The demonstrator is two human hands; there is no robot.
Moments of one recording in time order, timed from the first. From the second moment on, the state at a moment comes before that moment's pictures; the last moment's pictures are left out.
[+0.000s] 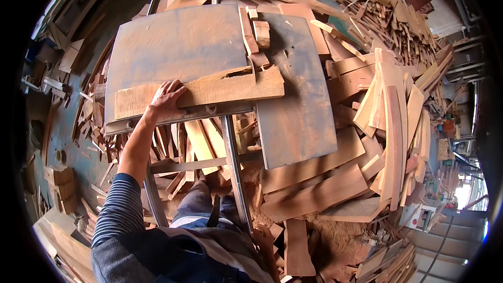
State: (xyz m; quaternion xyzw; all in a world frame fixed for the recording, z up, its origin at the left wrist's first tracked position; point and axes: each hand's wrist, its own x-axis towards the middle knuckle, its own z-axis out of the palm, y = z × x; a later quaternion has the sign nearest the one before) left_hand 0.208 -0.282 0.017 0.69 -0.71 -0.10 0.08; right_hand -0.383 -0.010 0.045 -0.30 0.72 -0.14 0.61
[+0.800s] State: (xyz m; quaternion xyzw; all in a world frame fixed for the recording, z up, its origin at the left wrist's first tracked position) left_hand 0.220 -0.298 0.020 0.69 -0.71 -0.09 0.10; right_hand -0.368 0.026 0.034 -0.45 0.70 -0.20 0.51
